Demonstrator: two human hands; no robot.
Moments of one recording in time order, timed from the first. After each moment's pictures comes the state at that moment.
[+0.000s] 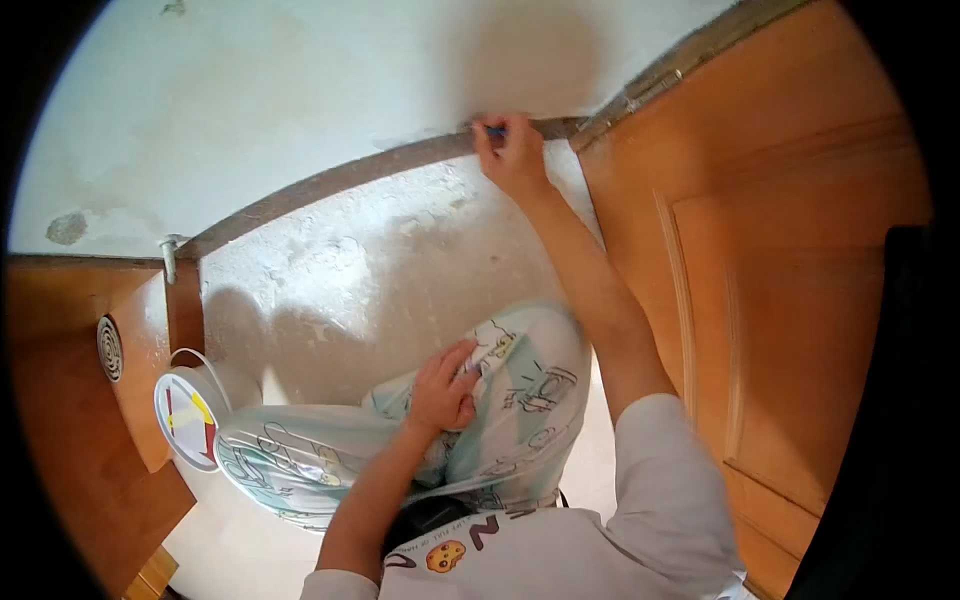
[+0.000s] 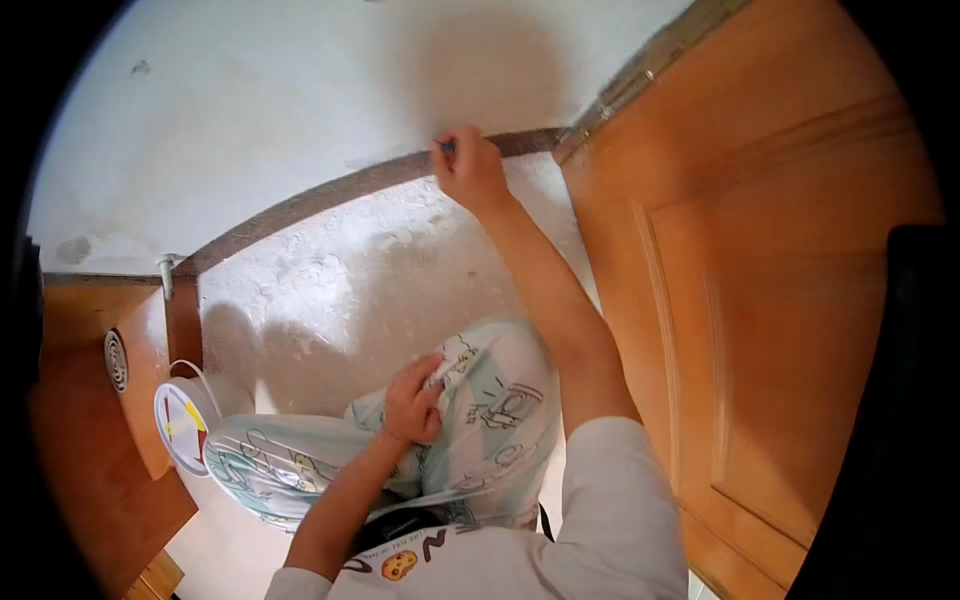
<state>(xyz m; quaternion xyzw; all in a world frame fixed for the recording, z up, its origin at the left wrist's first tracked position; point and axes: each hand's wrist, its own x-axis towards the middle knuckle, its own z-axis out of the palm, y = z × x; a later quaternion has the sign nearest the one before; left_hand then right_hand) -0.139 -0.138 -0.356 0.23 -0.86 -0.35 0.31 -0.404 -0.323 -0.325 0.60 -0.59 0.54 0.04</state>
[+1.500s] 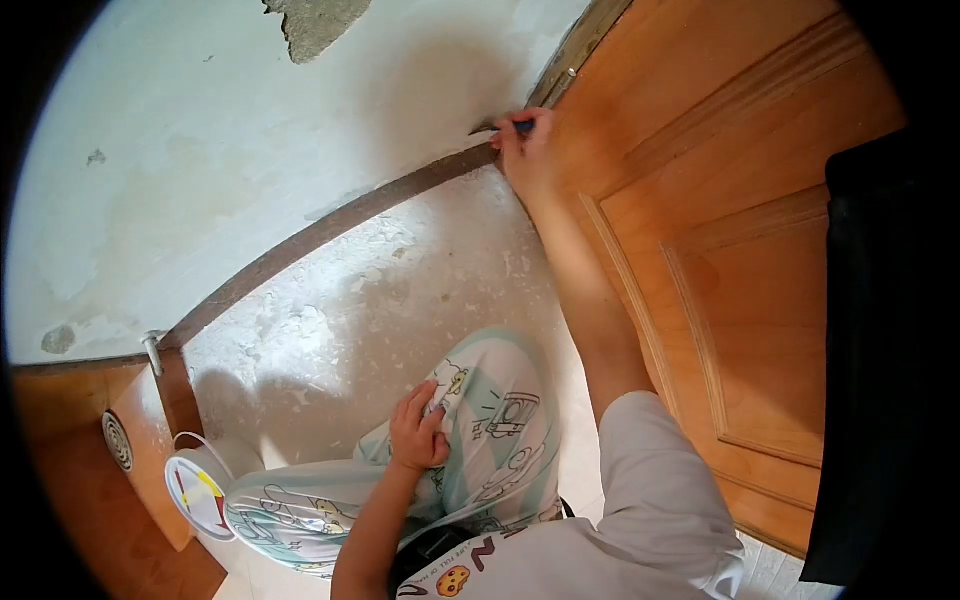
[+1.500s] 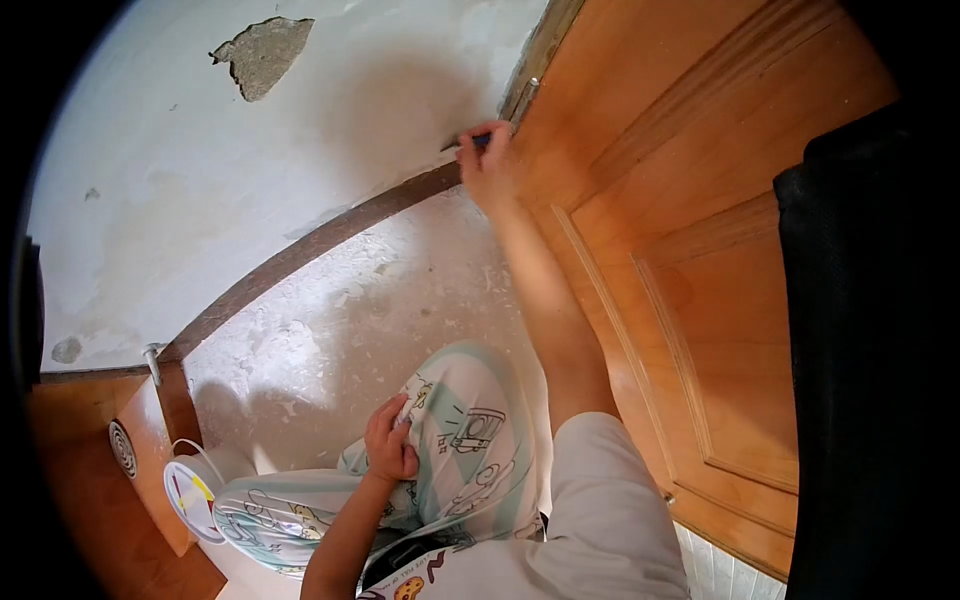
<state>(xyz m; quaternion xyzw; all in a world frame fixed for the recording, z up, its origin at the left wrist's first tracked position) -0.146 -0.143 -0.363 0.20 -0.85 -0.34 0.34 -0.518 -0.294 -0.310 0.42 -0.62 0.66 -0.04</state>
